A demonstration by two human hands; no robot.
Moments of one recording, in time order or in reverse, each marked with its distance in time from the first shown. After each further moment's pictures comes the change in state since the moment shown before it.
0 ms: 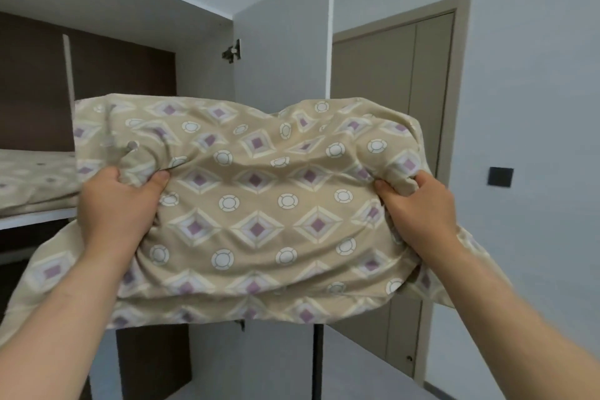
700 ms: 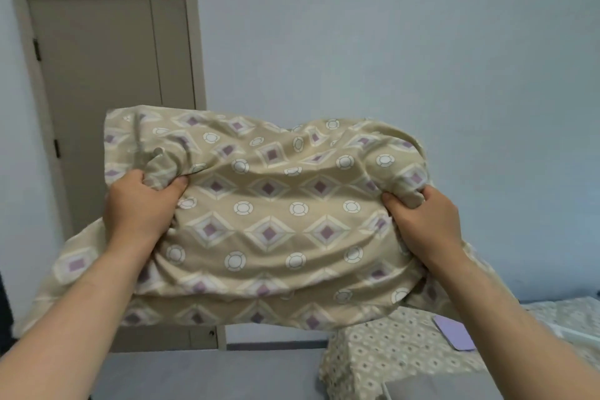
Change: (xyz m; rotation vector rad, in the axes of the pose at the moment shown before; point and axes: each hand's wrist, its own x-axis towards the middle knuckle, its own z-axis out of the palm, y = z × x) left_hand -0.310 0.279 0.182 -0.473 -0.687 0.101; right_hand -0.097 0.139 -0.435 -0.511 0.498 0.304
